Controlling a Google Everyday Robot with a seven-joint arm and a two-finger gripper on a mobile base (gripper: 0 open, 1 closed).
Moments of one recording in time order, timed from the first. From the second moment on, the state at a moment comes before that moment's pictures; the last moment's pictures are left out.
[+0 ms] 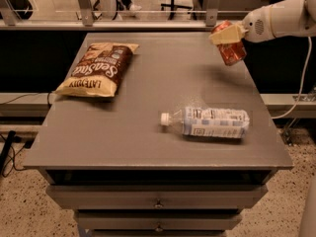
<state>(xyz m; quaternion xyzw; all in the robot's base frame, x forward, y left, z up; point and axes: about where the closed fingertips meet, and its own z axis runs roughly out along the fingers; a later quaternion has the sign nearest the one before) 0.731 -0.218 0.934 -0.31 0.80 0.25 0.44</state>
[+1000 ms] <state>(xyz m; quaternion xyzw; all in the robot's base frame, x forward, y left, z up) 0.732 -0.208 0.946 -0.34 0.75 0.29 0.48</state>
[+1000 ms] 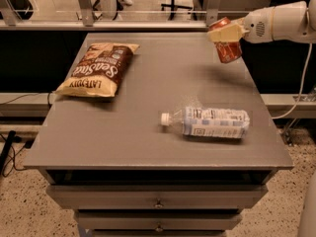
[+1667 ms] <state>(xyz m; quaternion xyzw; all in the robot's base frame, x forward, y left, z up) 0.722 -0.219 0.947 -0.35 0.65 0.36 0.57</state>
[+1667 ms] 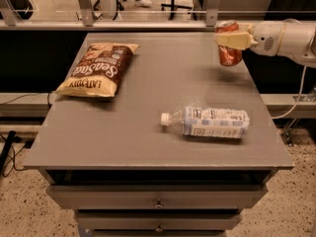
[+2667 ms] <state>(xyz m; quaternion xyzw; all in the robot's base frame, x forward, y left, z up) 0.704 -0.219 0.919 -0.35 0.55 0.45 0.60</state>
